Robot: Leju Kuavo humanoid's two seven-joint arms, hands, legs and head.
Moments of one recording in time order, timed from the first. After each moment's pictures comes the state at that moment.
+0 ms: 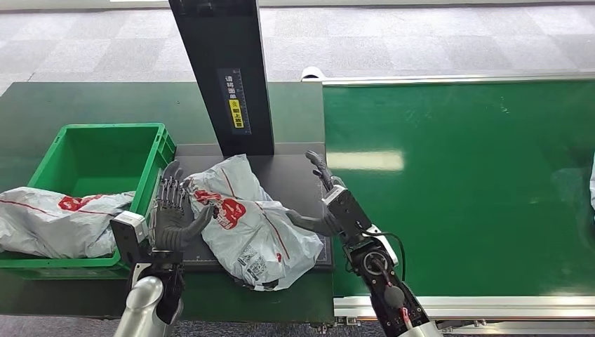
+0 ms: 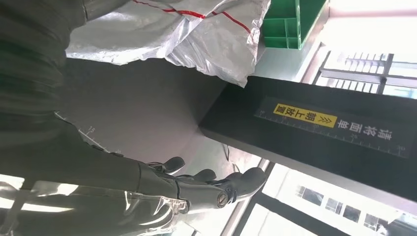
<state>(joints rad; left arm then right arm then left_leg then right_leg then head) -0.15 -0.14 -0.09 -1.23 -0.08 0.02 -0.59 -0.41 0.13 0.41 -0.95 0.13 0.02 -0.57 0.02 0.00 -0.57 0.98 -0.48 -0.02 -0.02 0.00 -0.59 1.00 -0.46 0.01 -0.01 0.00</state>
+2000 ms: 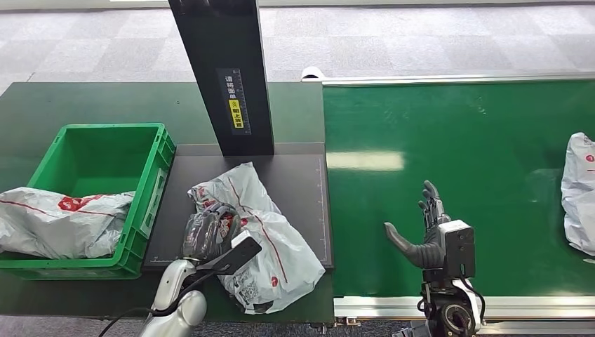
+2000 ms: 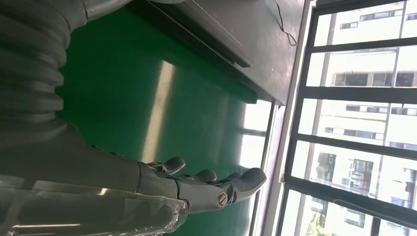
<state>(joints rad) -0.19 -0.12 -0.23 -1.01 -1.15 0.44 -0.24 -0.06 0.11 -0.06 -1.32 0.12 0.04 -0.50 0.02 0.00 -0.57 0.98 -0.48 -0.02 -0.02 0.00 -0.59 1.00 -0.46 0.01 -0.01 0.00</state>
